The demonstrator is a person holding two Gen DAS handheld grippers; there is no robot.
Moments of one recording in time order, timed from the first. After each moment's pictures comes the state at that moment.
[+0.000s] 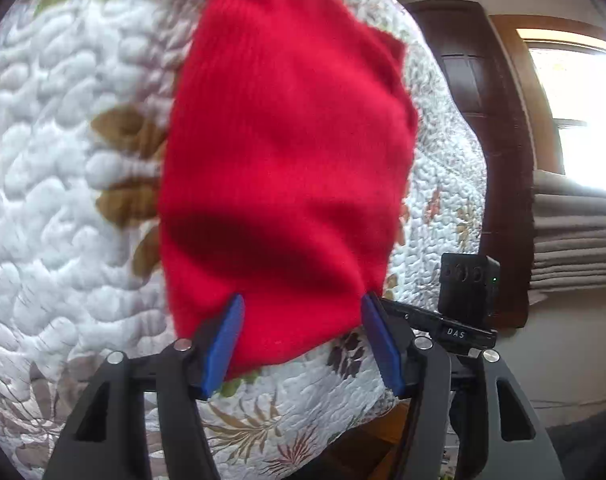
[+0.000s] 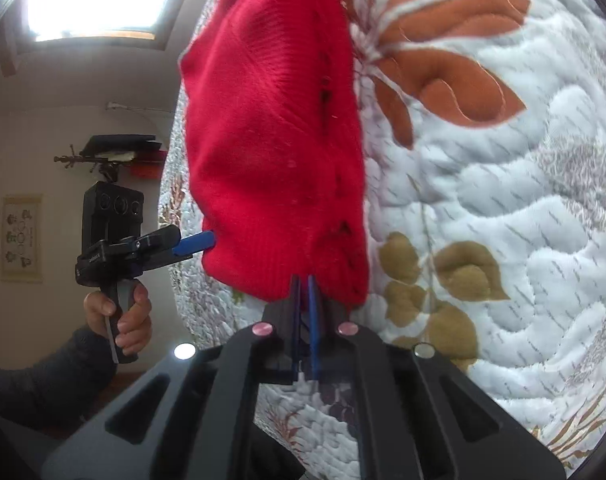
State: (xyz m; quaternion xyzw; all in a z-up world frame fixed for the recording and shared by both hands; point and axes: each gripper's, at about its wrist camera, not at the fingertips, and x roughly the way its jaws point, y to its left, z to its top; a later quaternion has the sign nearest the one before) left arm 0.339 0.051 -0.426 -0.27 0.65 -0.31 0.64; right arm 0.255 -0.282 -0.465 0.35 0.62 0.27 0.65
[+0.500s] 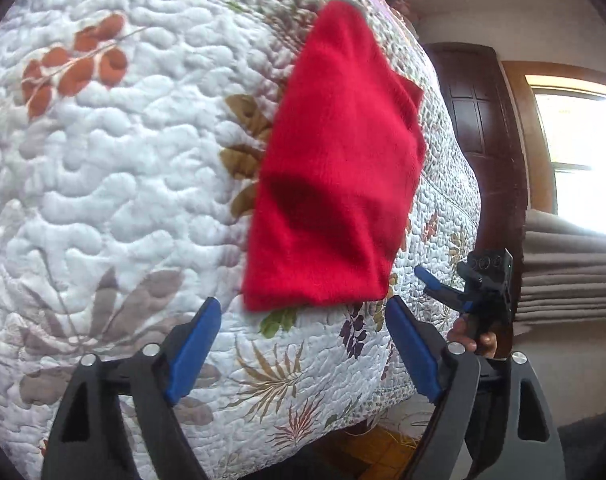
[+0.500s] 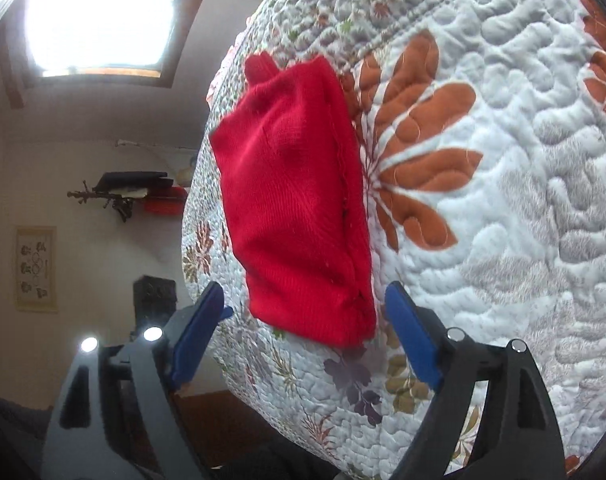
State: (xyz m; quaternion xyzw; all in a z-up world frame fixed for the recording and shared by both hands) left arm 0.301 0.129 -0.416 -0.35 0.63 -0.26 0.65; right arm 0.301 -0.323 -0.416 0.41 0.58 0.26 0.66
